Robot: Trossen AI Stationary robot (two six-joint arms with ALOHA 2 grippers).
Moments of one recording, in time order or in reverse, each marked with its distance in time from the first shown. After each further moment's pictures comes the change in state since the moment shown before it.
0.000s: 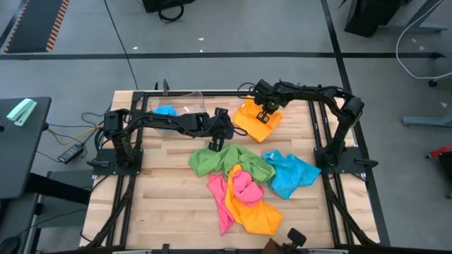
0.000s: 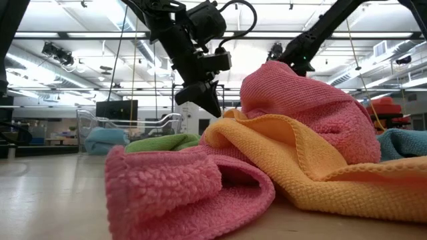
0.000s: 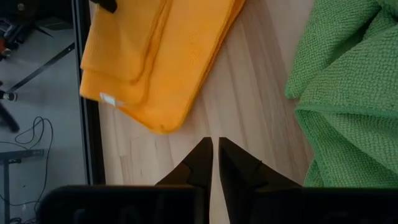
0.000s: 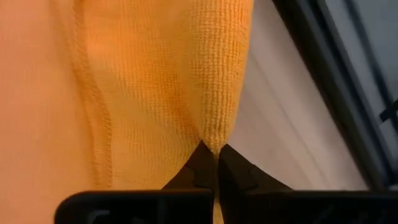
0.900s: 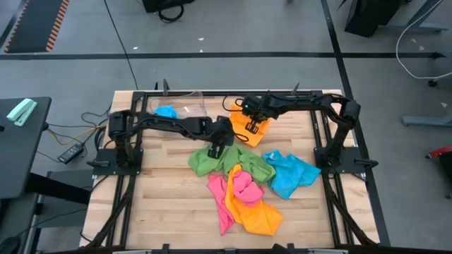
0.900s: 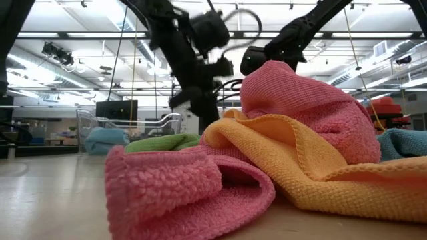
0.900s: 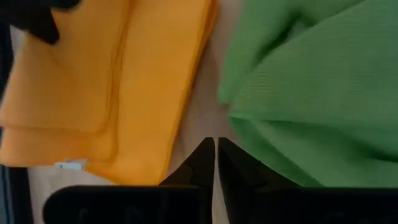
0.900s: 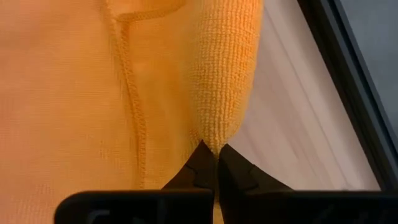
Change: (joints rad) left arm -0.017 0.055 -0.001 -0.035 0.145 -0.052; right arm 0.222 0.000 0.016 0.085 0.052 0.091
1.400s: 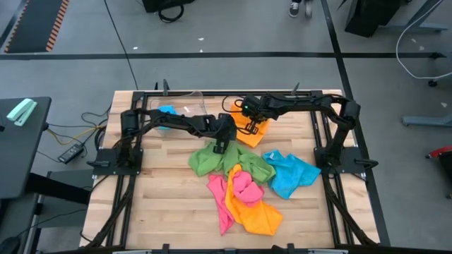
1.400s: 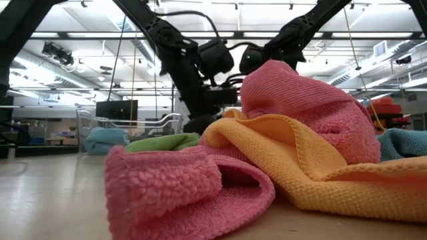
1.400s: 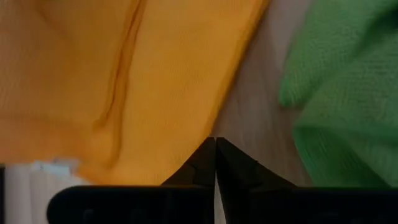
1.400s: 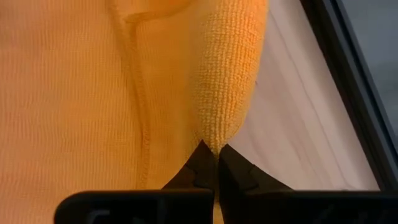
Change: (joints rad) left arm 0.058 0.131 0.001 0.147 -0.001 -0.033; right arm 0.015 0.000 0.000 0.006 0.000 -0.007
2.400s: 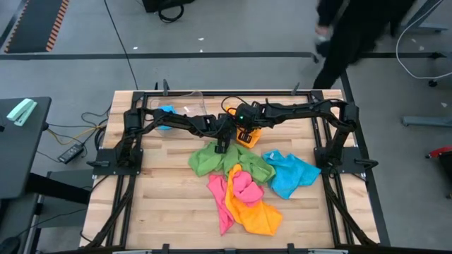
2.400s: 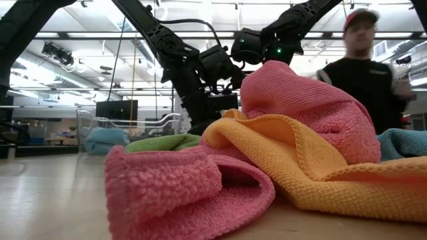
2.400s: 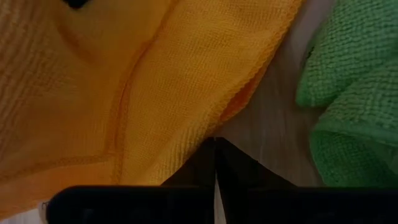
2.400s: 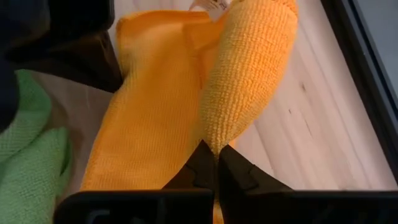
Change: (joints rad) left arm 0.030 0.034 -0.001 0.035 0.000 -0.045; right arm 0.147 -0.001 0.018 0.070 -0.021 0.020
